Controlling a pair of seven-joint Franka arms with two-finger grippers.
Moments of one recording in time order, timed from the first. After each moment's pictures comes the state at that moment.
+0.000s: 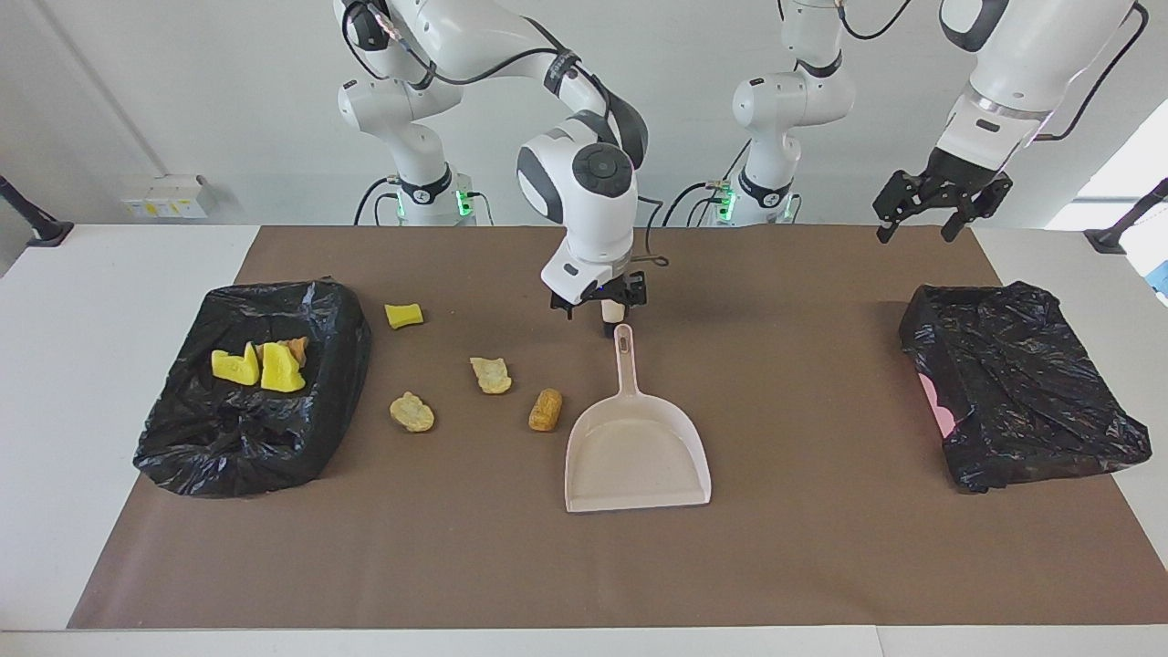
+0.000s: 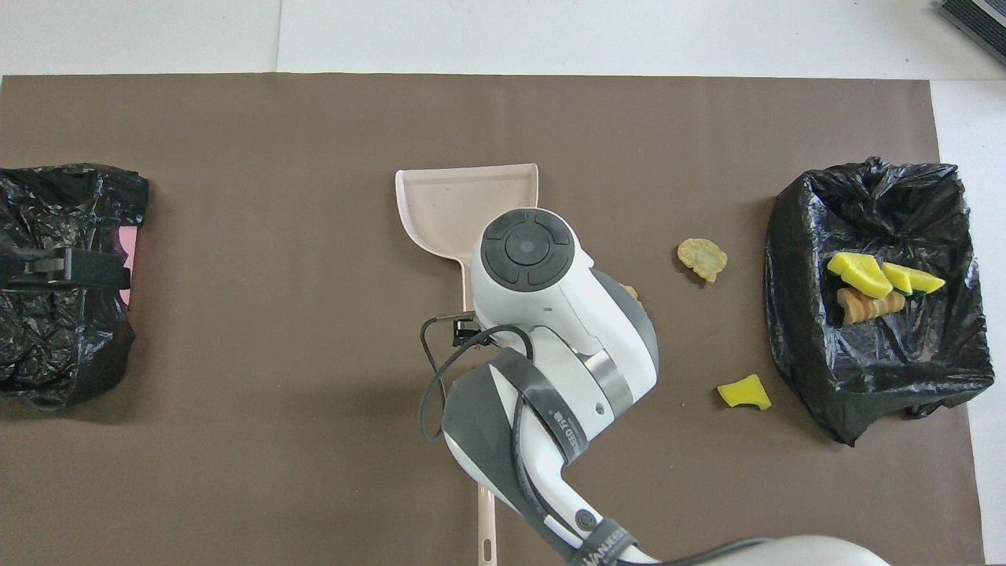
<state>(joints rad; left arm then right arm) 0.07 -0.13 -0.14 -1.74 -0.04 1.71 -0.04 0.48 0.30 0.16 -1.67 0.03 1.84 0.58</state>
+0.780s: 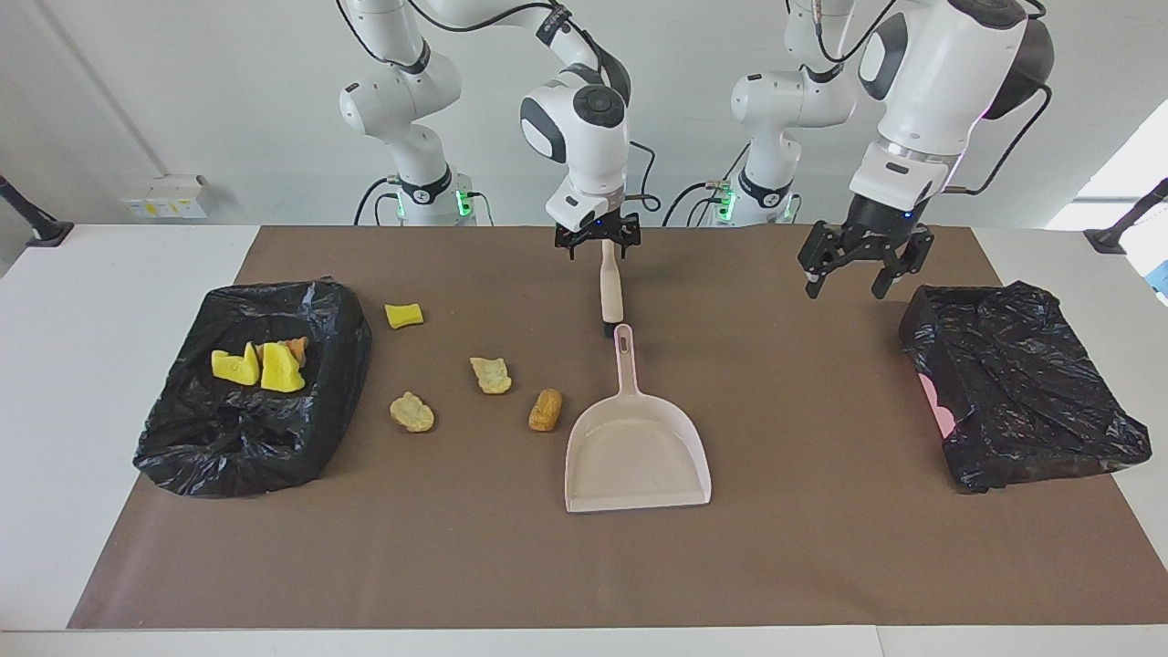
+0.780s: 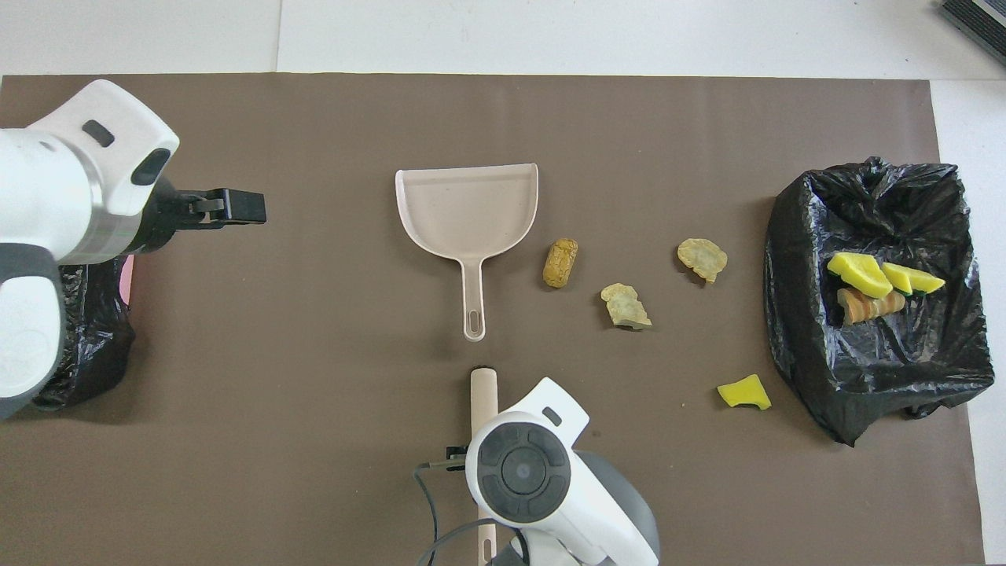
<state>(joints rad) -0.12 0.00 -0.15 -1.73 -0.04 1.97 -0.28 0.66 -0.01 0.16 -2.18 0.11 2.11 0.76</state>
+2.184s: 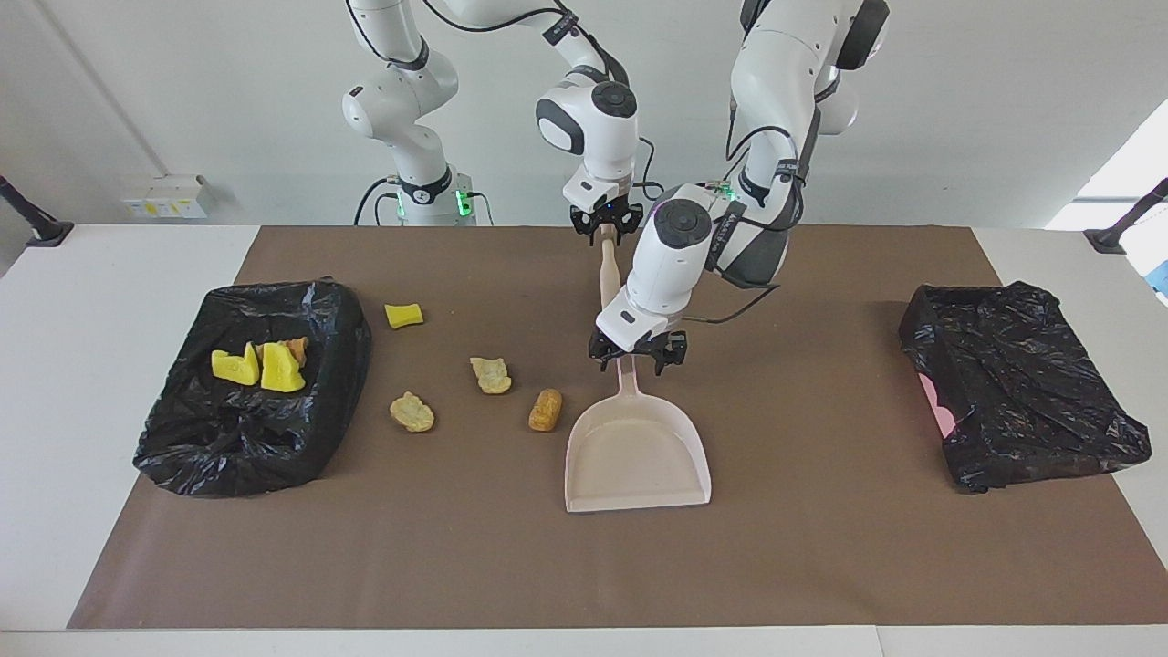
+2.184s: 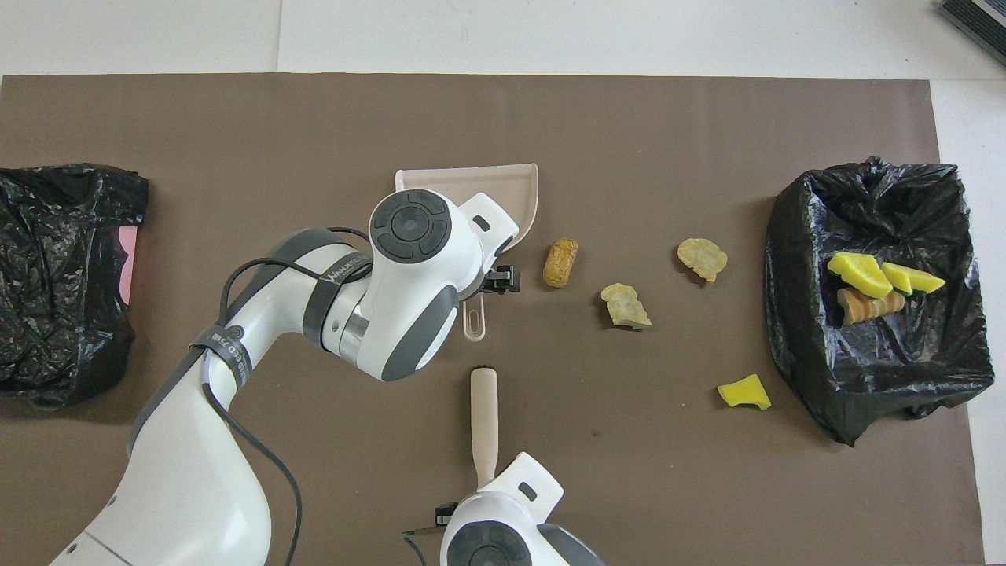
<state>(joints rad) -0.49 0.42 -0.16 -1.71 -0.04 2.17 -0.51 0.80 -0.02 0.16 -2.33 0.11 2.25 0.88</state>
